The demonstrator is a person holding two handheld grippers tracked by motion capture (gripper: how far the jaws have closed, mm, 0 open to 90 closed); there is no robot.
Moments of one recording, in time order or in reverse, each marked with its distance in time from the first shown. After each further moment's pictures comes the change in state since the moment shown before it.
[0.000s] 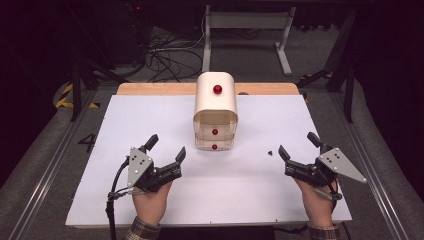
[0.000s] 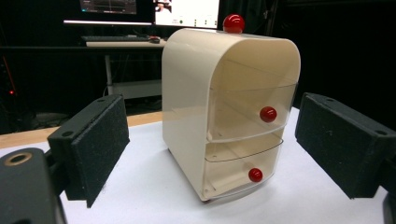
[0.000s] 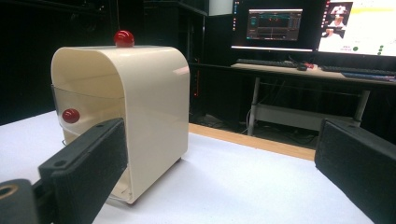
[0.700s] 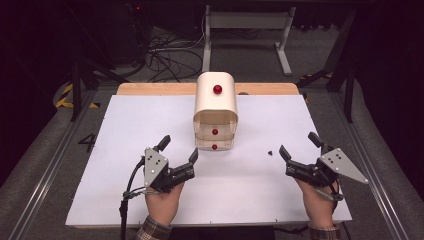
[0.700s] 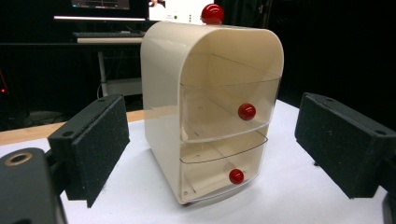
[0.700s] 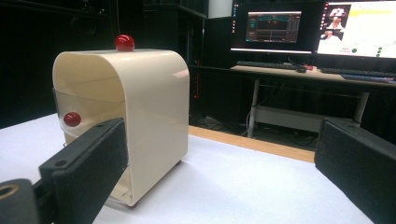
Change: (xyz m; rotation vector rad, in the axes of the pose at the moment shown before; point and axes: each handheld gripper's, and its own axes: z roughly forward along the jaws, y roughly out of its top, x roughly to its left) left arm -0.024 -0.004 0.016 0.020 -0.022 0.001; right arm 0.000 0.002 -0.002 -0.007 -0.004 0.006
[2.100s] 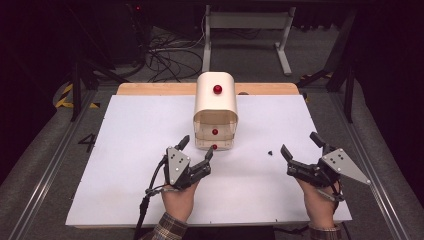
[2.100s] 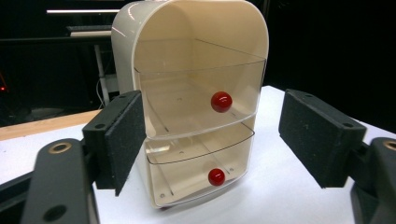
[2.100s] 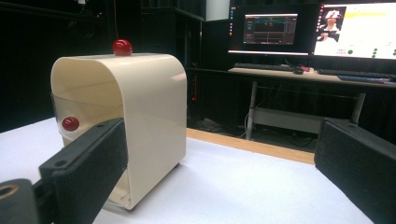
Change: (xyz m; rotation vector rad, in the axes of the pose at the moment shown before) left arm -0.029 -0.011 0.029 0.039 0.019 0.032; right arm -0.001 0.002 -0.002 -0.010 -0.009 0.006
